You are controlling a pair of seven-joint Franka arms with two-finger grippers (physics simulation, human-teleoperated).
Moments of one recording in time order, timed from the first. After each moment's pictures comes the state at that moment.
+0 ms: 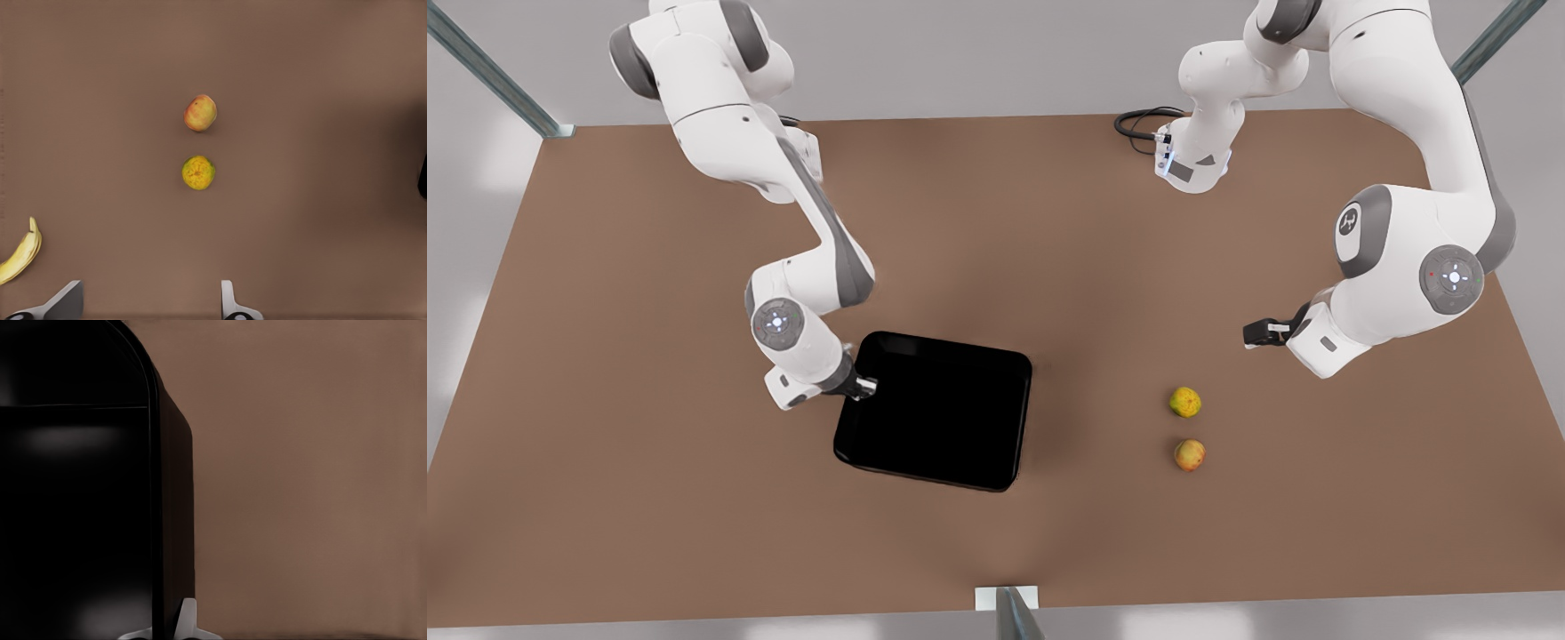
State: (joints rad) left arm 0.03 0.31 -0.17 -1.41 -0.03 1.58 -0.08; right arm 0.42 0.43 -0.07 -1.69 0.10 2.15 0.51
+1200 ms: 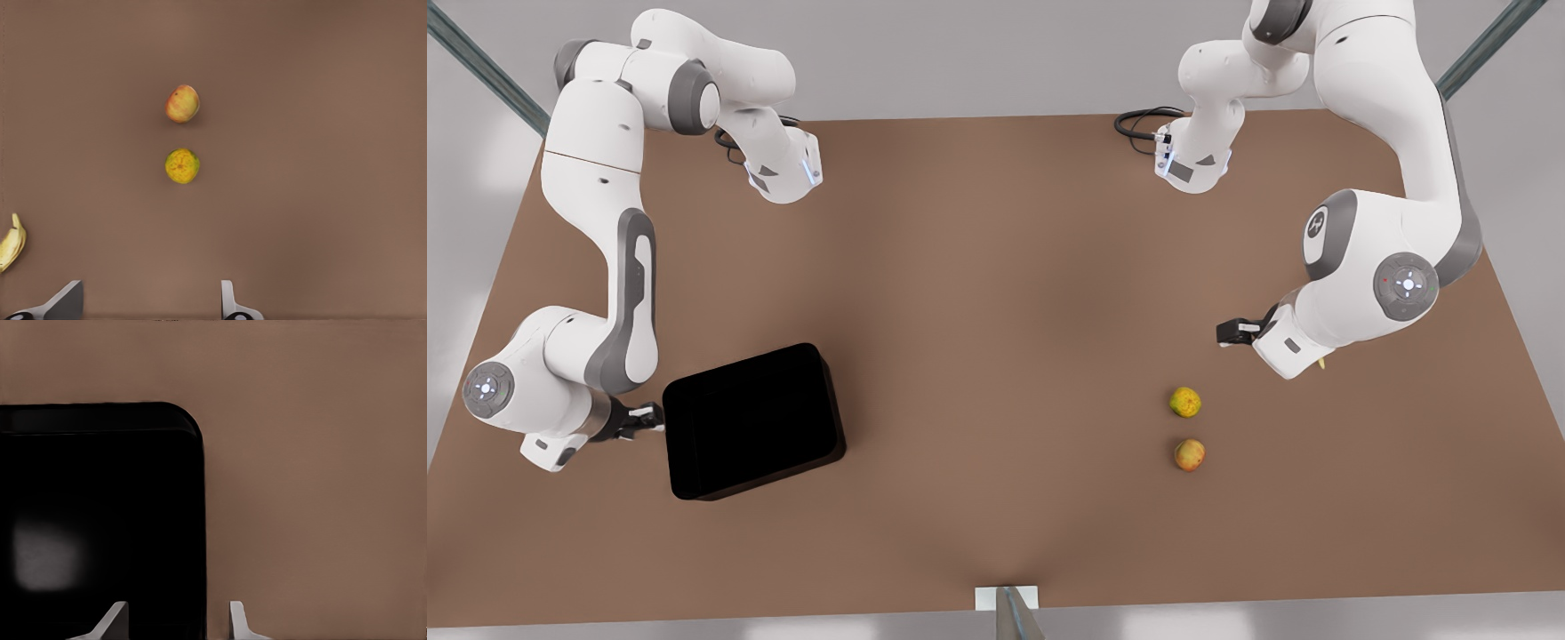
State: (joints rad) left arm -0.02 0.33 -0.18 -1.41 -0.02 1.57 -0.13; right arm 0.11 0.58 -0.36 -1.50 0.22 2.00 -0.58
